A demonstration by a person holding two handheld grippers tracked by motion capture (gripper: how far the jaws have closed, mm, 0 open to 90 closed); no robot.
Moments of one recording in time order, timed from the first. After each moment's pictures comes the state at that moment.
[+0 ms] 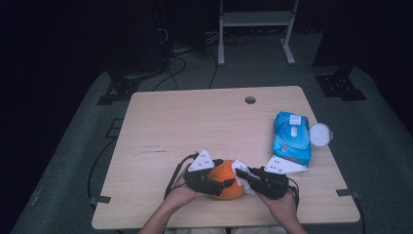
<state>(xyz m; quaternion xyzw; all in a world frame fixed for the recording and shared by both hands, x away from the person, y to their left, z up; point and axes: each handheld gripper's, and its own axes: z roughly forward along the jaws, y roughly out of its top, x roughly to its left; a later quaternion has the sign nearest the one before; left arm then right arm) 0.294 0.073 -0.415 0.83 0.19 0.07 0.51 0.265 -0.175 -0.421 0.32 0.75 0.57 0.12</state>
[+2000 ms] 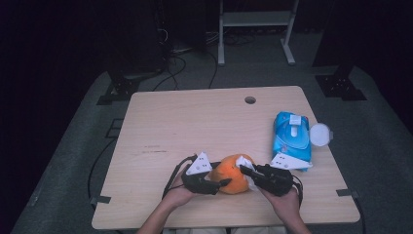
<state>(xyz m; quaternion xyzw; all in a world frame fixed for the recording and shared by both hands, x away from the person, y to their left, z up) 0.296 0.082 -0.424 0.84 0.17 0.10 0.51 0.269 -0.184 -0.417 0.34 0.74 0.57 0.12</state>
